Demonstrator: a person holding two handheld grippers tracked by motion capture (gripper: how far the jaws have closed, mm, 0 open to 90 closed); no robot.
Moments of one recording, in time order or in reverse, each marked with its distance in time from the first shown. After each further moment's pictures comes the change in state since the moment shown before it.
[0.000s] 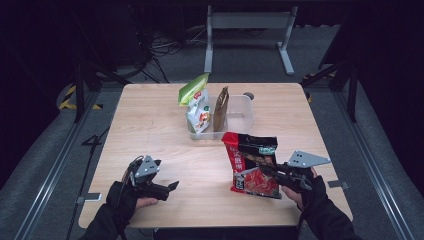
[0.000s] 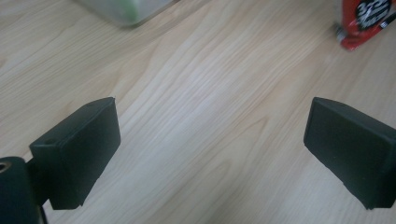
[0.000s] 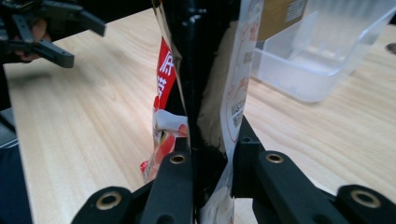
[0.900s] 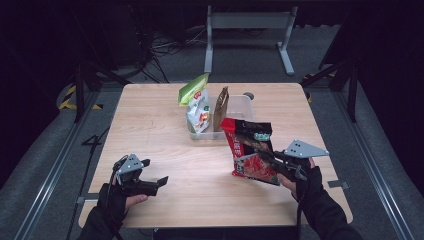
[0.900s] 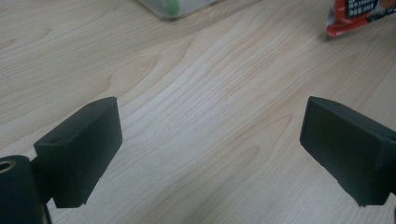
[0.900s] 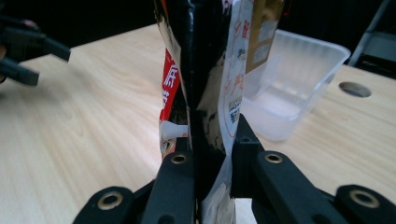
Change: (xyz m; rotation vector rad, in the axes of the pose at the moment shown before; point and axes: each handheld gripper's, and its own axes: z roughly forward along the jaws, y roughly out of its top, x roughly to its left) left arm 0.020 -0.012 -0.011 -0.067 -0.011 -0.129; right arm -0.005 0.029 0.009 -0.082 -0.110 -0.042
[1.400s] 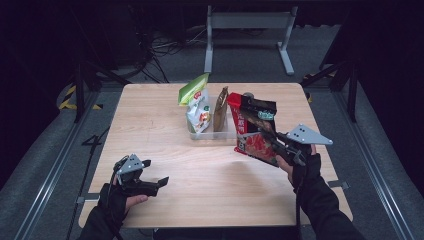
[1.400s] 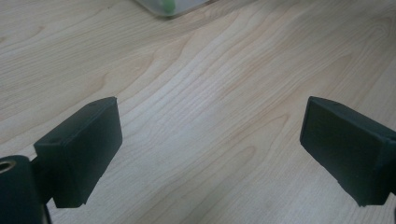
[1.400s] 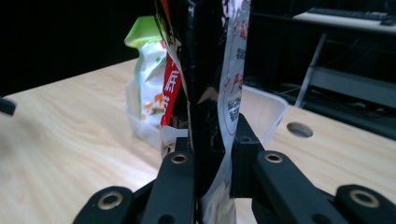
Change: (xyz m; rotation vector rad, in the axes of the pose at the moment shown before) left arm 0.000 -0.001 0.002 0.006 -0.021 -0.003; right arm -0.013 0.033 0.010 -0.121 -0.157 -0.013
